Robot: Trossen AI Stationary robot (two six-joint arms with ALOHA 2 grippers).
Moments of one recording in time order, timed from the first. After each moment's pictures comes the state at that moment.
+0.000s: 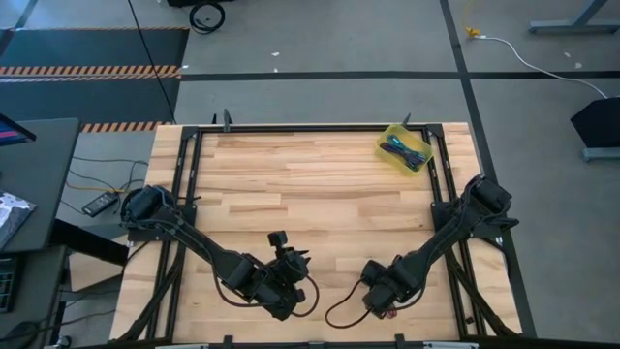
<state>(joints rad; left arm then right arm) -0.61 1.87 1.53 -0.69 -0.90 -0.50 0.70 1.83 1.17 -0.82 -0.05 1.38</state>
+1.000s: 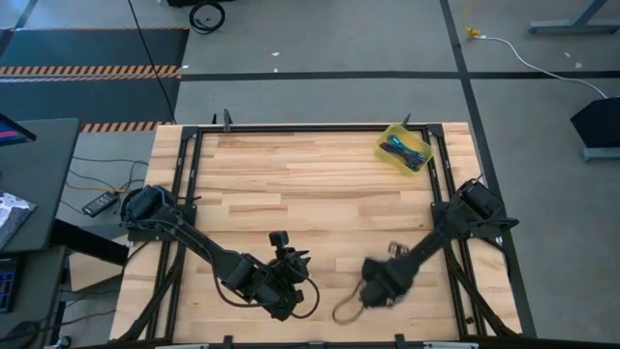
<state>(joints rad) -0.61 1.87 1.53 -0.69 -0.90 -0.43 0.64 1.92 1.17 -1.01 0.02 1.05</state>
